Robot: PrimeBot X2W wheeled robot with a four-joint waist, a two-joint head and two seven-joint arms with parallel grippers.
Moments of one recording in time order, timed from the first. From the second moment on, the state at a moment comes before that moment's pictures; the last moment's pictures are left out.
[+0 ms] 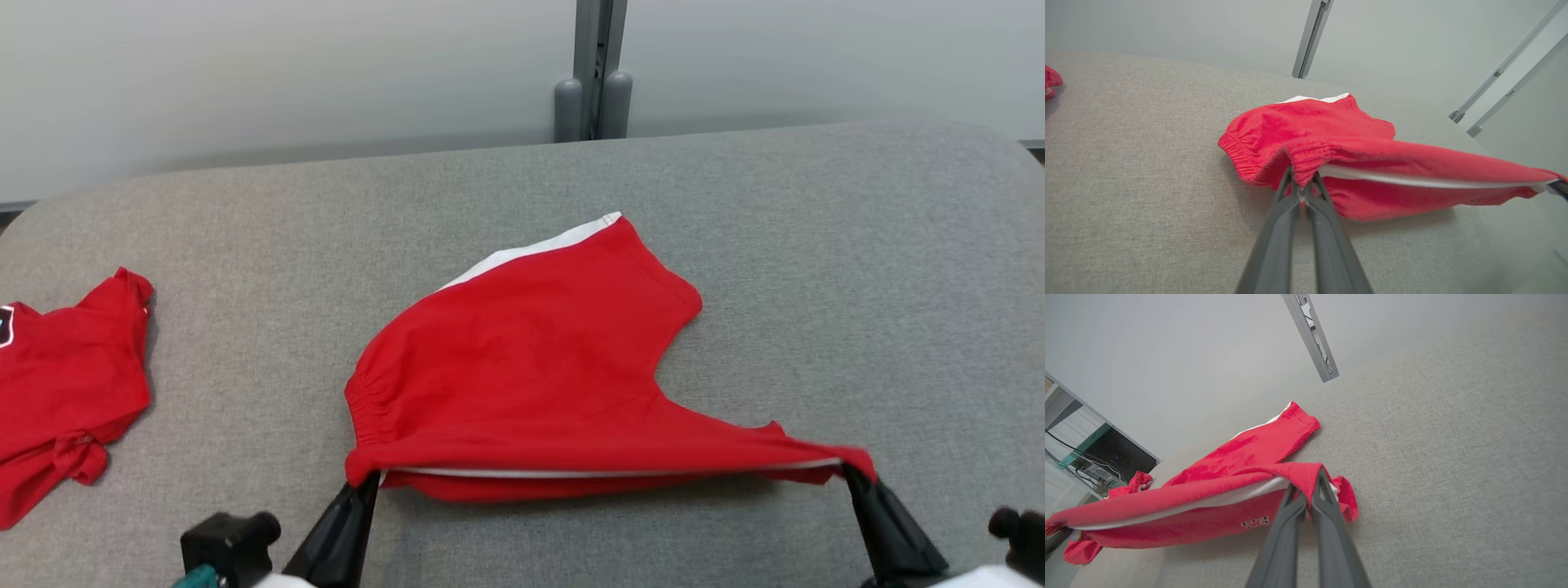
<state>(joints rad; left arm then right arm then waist) 0.15 0.37 -0.45 -0.24 -0.67 0.27 0.00 0.25 -0.06 0.01 -0.17 0.56 0.13 0.09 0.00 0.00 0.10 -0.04</state>
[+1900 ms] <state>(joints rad) -0.32 0.18 -0.36 0.17 -0.51 0.14 -0.26 -0.56 -0.27 0.27 0.50 0.45 0.13 -0.26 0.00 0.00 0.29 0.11</state>
